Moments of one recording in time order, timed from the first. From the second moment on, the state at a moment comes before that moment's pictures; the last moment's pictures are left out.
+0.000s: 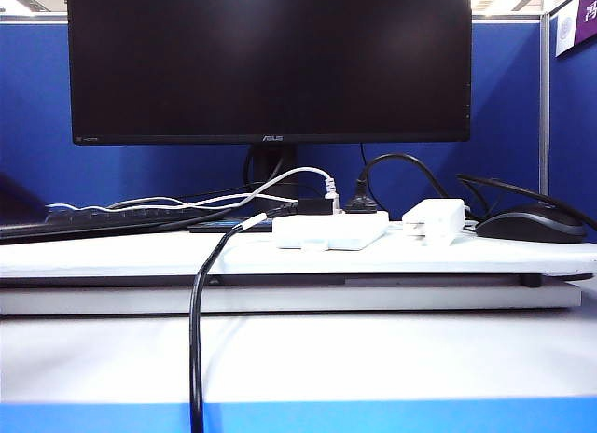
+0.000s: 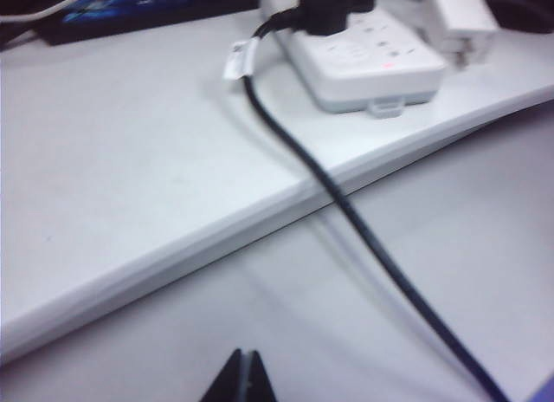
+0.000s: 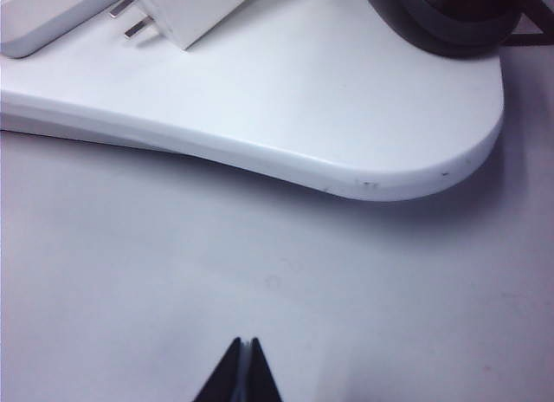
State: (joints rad) left arm -0.50 0.49 0.06 0.13 0.09 0.03; right arm 0.31 0.27 0.03 -0.17 -0.01 0.10
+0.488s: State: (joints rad) left arm -0.50 0.49 0.01 0.15 0.03 0.06; right arm 0.31 0.27 0.03 -0.17 0.00 0.10
